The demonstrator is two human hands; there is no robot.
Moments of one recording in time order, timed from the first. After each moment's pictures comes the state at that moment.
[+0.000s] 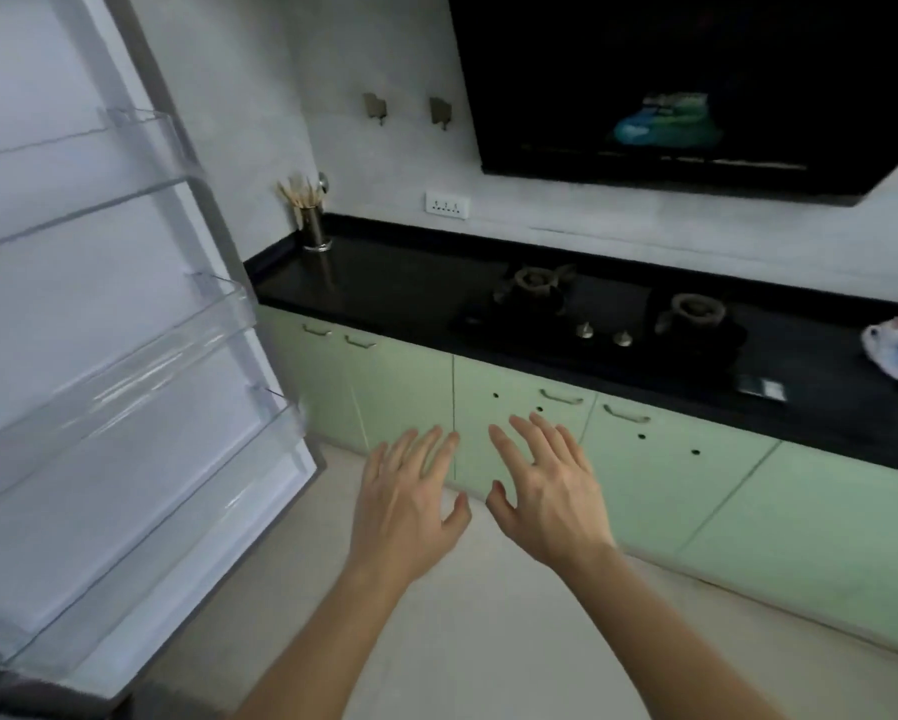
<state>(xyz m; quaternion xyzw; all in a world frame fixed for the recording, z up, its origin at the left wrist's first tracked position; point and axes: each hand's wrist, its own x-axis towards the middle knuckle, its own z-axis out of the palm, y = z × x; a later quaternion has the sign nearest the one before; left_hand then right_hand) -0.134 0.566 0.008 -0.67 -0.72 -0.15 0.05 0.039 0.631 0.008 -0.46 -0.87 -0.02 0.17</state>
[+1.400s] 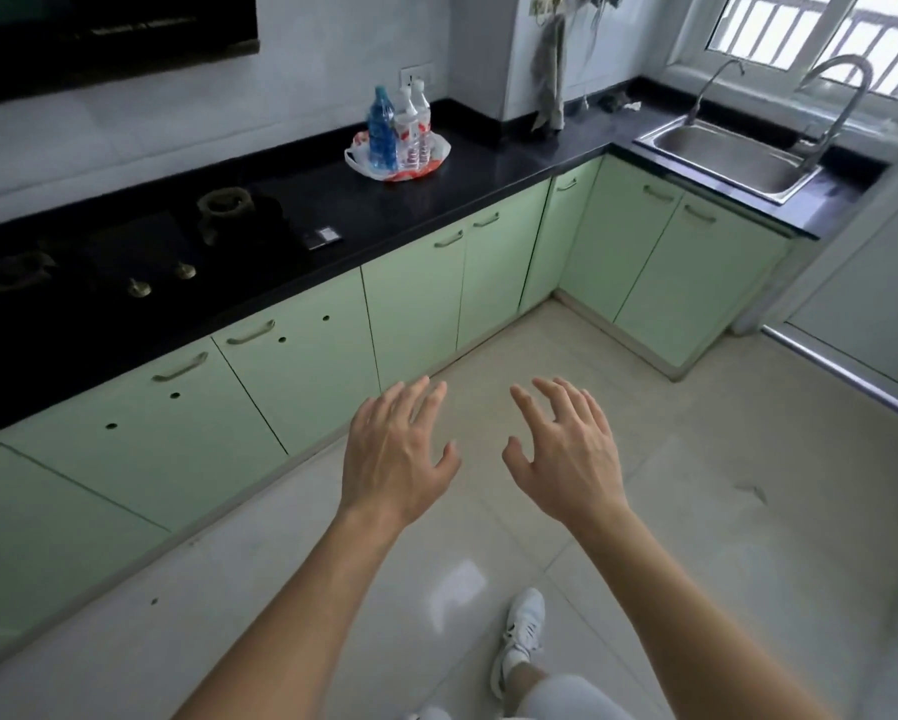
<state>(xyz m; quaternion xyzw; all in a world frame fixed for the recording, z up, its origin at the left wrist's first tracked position) 0.088 0.562 -0.039 -0.94 -0.30 -0.13 -0.06 0.231 0.416 -0.032 -0.88 -0.45 -0.08 0.11</state>
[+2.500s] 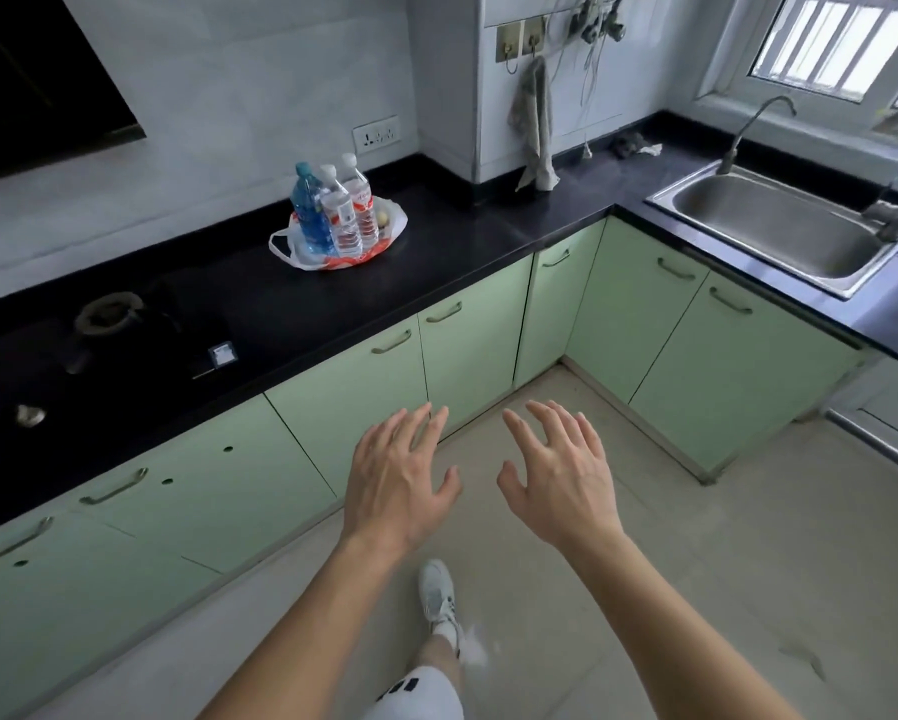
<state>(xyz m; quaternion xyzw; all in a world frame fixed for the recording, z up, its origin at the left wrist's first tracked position) 0.494 0.677 -0.045 -0.93 -0.34 -0.10 -0.06 0.647 0.550 -0.052 -0.86 -0.49 -0.05 0.15</state>
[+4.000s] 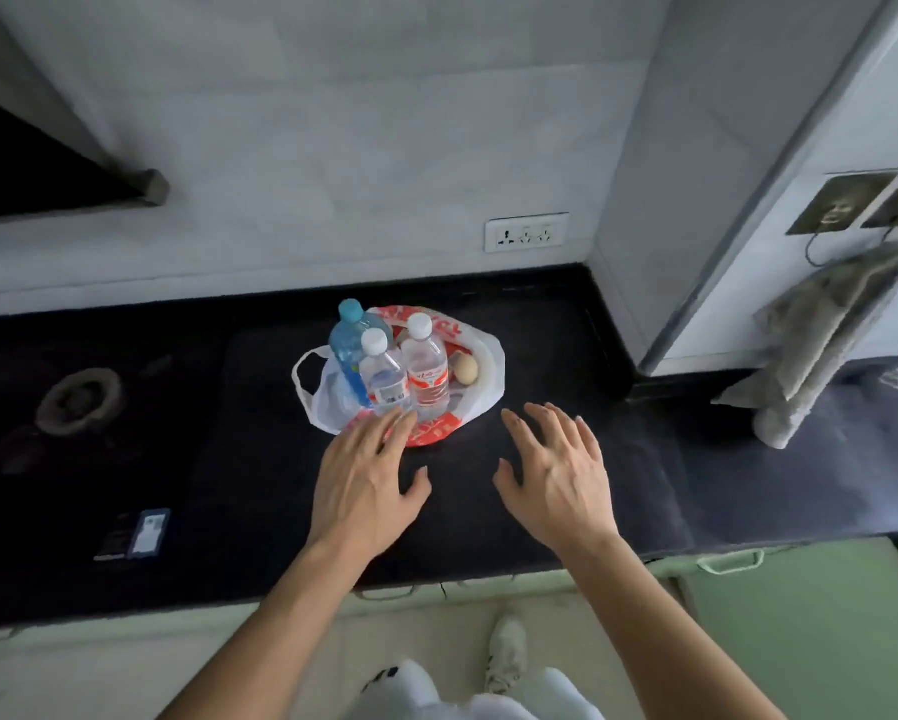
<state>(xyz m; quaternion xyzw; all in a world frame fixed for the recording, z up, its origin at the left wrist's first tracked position) 0.780 1.143 -0.058 -0.81 -0.57 -0.09 -0.03 0.999 1.105 -0.059 -0.72 -0.68 0.02 0.15</state>
